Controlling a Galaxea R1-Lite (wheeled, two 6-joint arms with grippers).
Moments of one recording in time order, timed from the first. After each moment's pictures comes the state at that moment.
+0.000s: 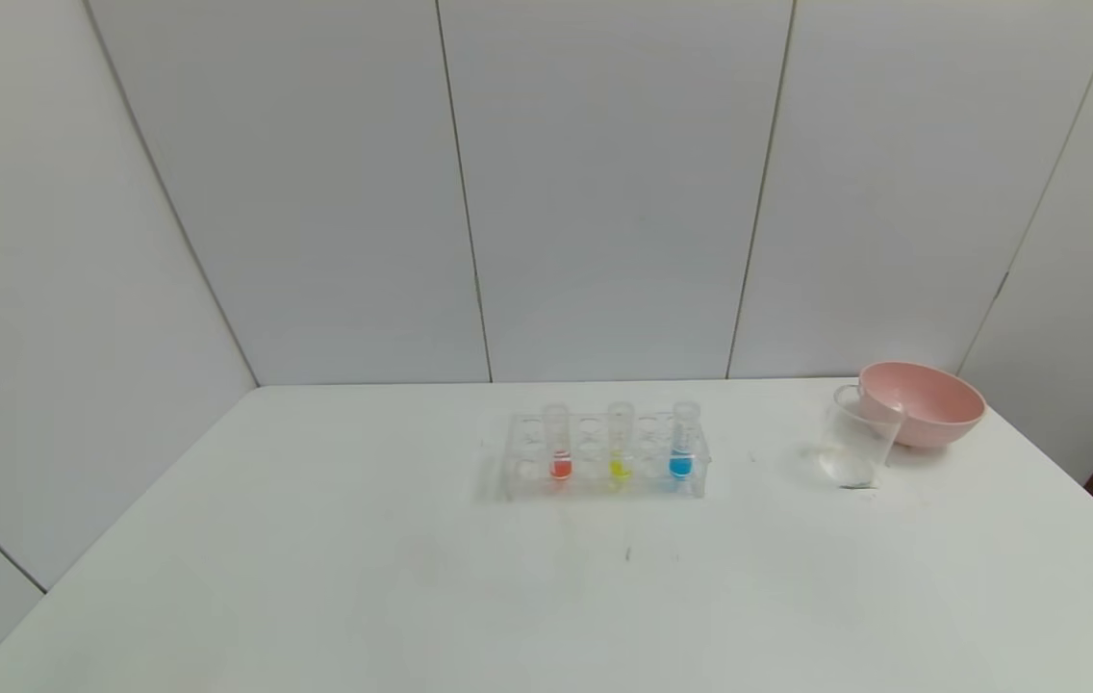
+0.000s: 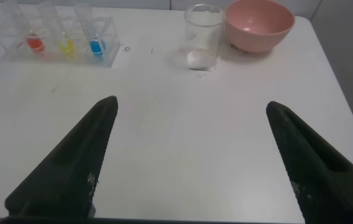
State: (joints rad) left arm 0.00 0.00 0.00 0.02 0.00 -0.02; right arm 0.12 0.74 -0.33 -0.19 -0.01 0.04
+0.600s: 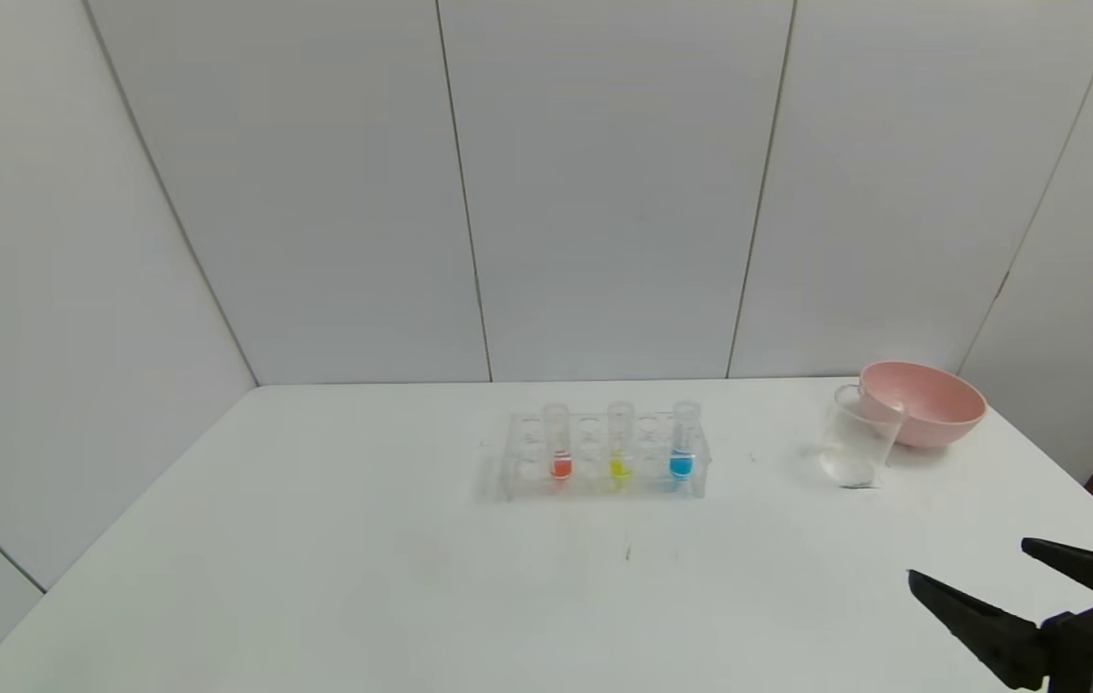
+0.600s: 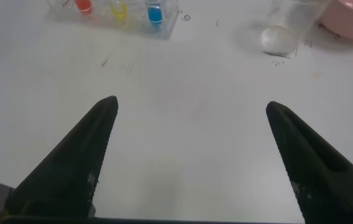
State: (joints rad) left arm 0.00 0.00 0.00 0.02 0.00 -0.02; right arm 0.69 1.13 -0.45 -0.24 -0.40 0.24
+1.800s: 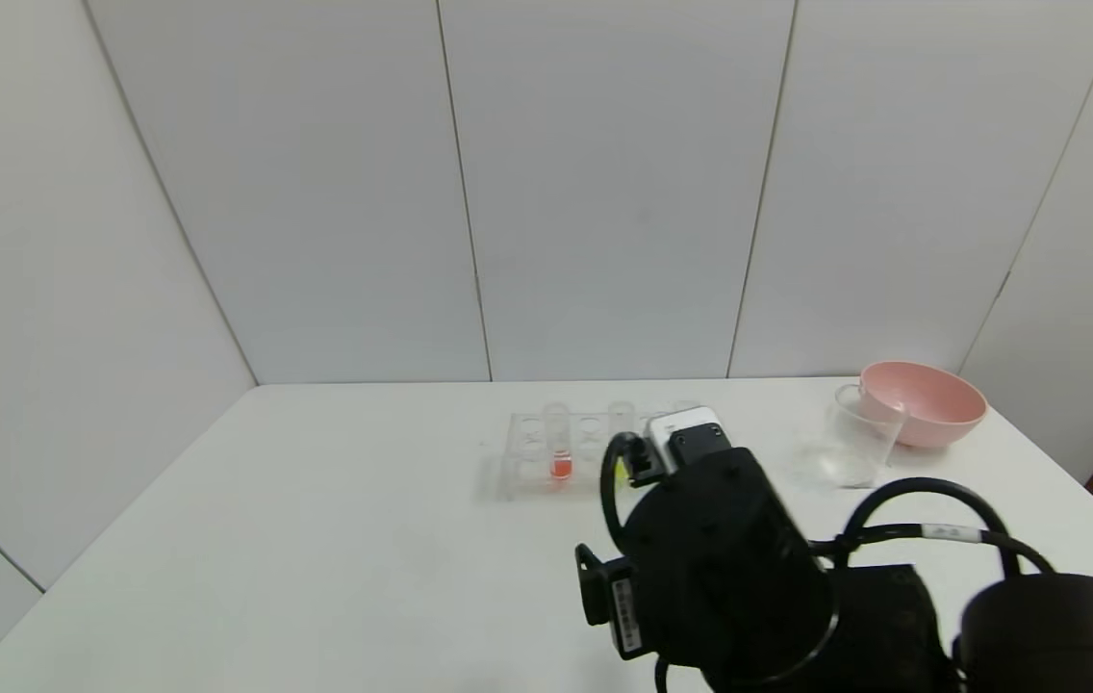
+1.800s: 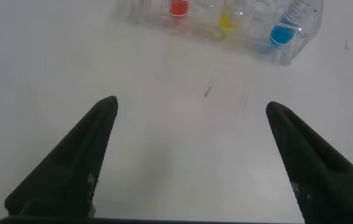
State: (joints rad) left arm 0.00 0.00 0.00 0.02 0.00 -0.02; right arm 1.04 1.86 -1.08 -0.12 -0.63 0.44
